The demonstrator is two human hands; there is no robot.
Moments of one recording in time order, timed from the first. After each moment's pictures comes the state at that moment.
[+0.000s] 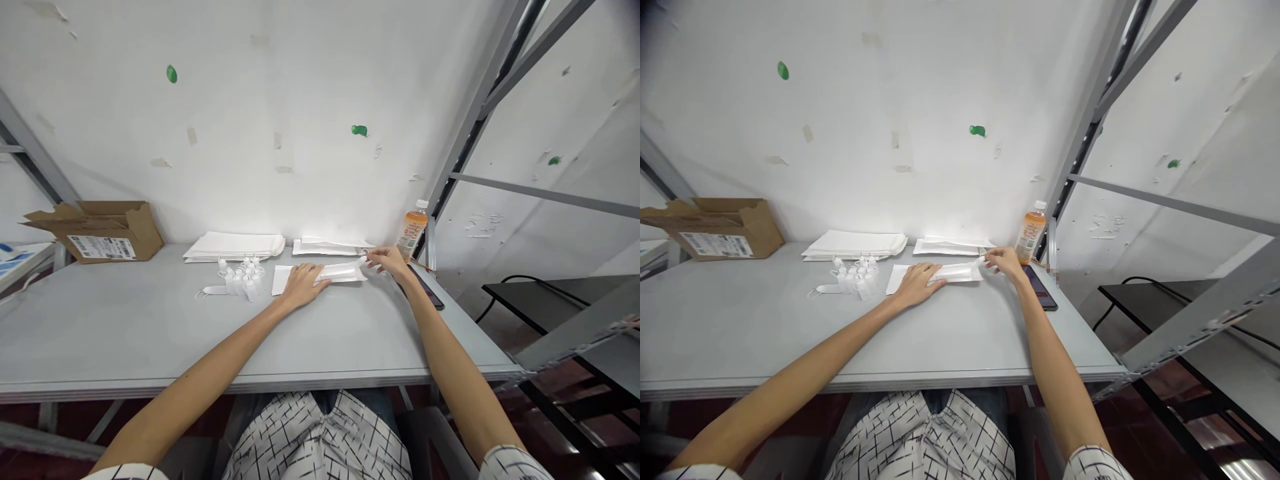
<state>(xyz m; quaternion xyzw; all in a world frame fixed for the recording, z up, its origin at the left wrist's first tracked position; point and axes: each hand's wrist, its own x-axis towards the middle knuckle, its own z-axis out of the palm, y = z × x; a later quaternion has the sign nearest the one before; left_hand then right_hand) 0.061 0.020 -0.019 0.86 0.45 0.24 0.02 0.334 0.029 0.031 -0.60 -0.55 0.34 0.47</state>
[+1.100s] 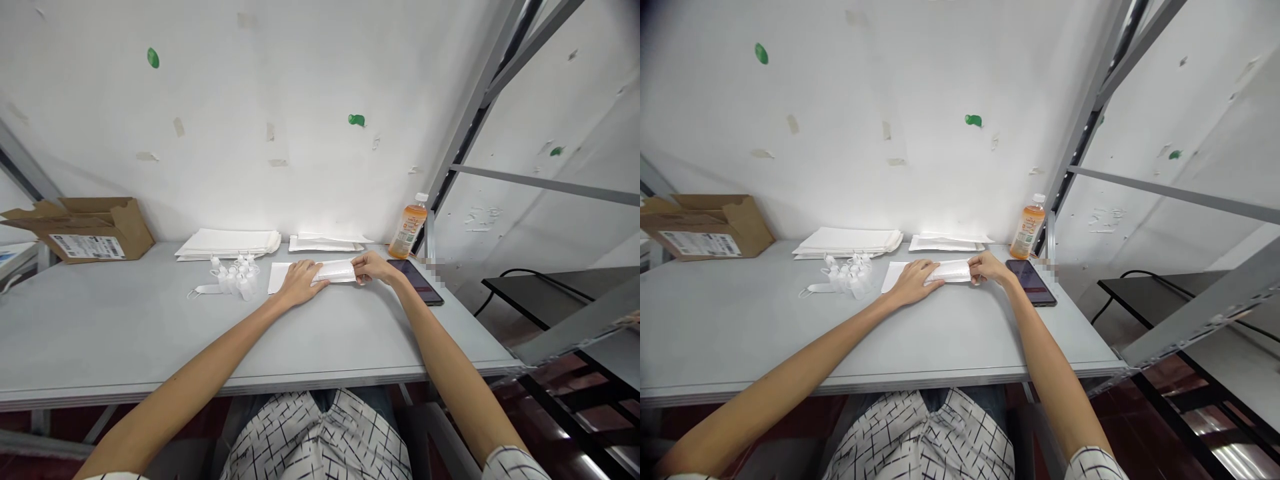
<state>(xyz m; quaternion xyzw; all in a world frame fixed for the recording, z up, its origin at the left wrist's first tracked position) 0.058 0.024 -0.023 0.88 0.42 0.23 0.02 0.312 0.023 0.024 -0.51 -0.67 0.47 0.28</state>
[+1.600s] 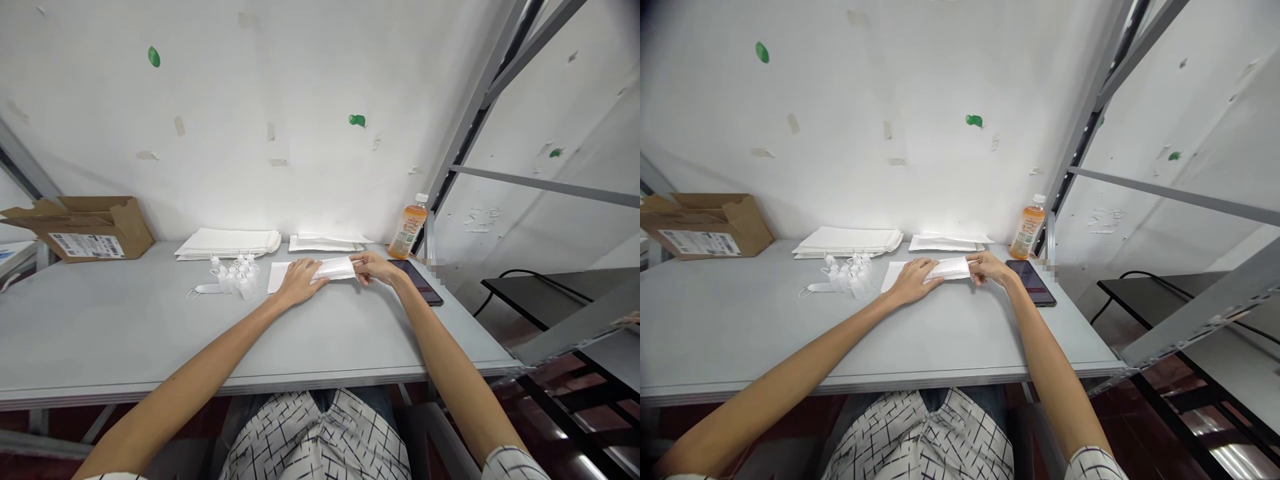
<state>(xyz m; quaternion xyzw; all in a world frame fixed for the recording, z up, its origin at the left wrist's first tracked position) 0.058 0.023 -0.019 0.87 0.43 0.24 0.02 0.309 0.014 0.031 -0.46 -0.66 0.52 0.28</state>
